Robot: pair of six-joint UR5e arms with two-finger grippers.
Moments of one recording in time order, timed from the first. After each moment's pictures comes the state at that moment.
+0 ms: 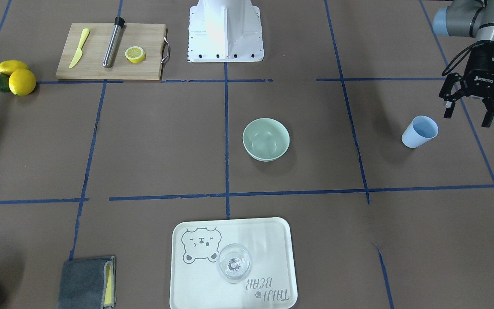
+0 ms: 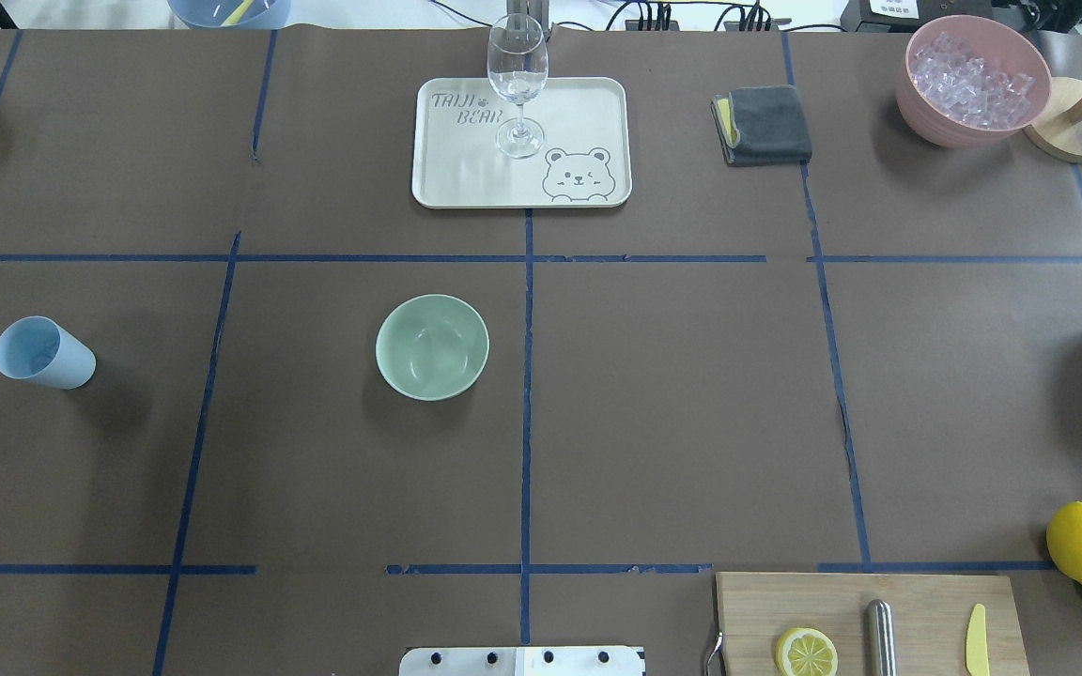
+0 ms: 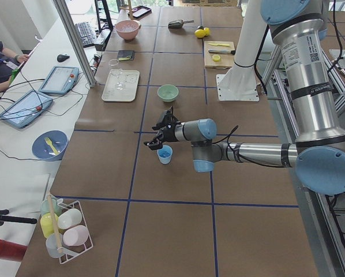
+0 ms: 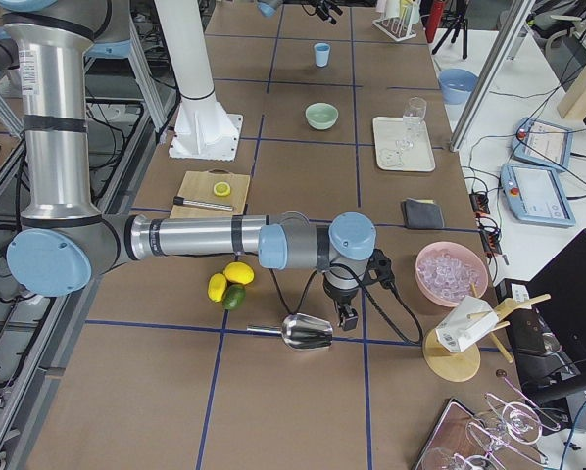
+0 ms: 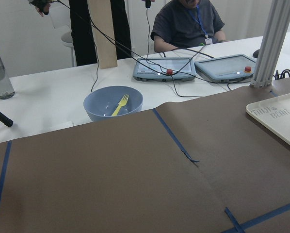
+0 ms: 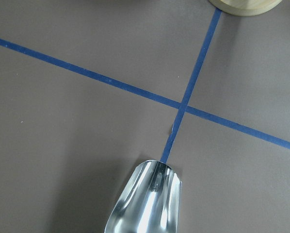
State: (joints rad) left arm -0.75 -1.26 -1.75 -3.08 -1.31 -0.82; right arm 1.54 -1.58 1.66 -1.61 2.35 -0.28
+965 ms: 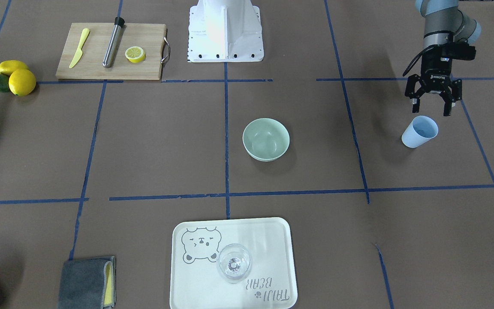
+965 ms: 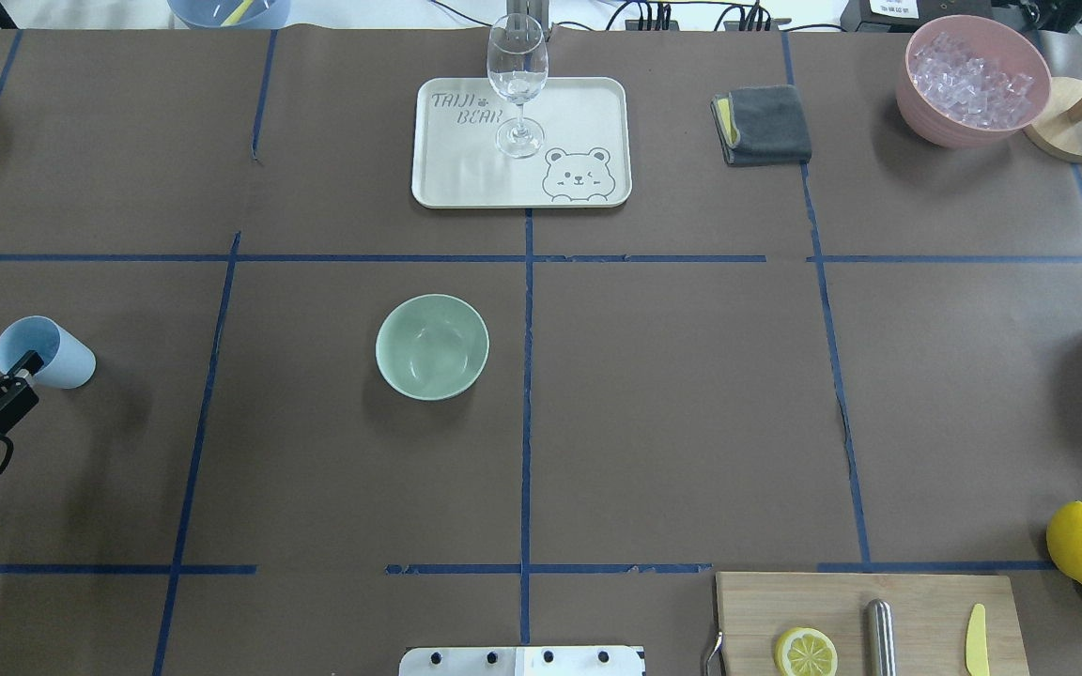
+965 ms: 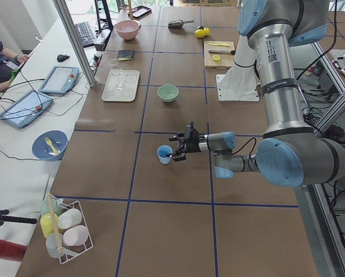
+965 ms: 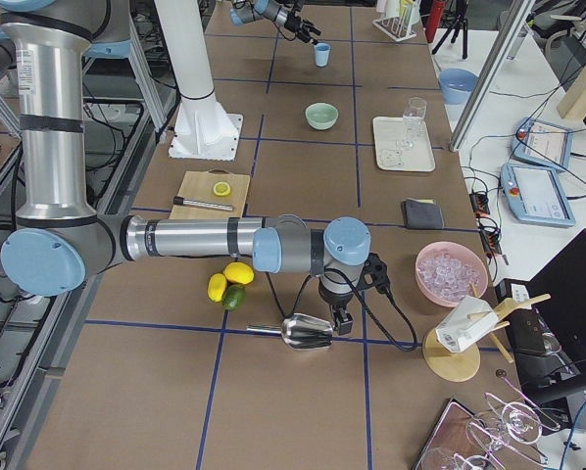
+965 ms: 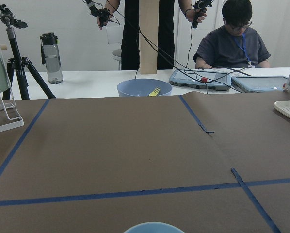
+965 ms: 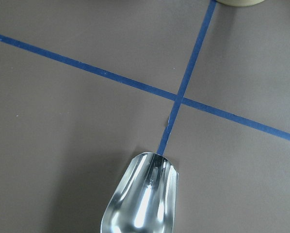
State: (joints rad) left arm -0.25 -1.20 -1.63 -3.11 -0.66 -1.09; right arm 1.56 -1.60 1.66 -1.61 2.35 -0.29
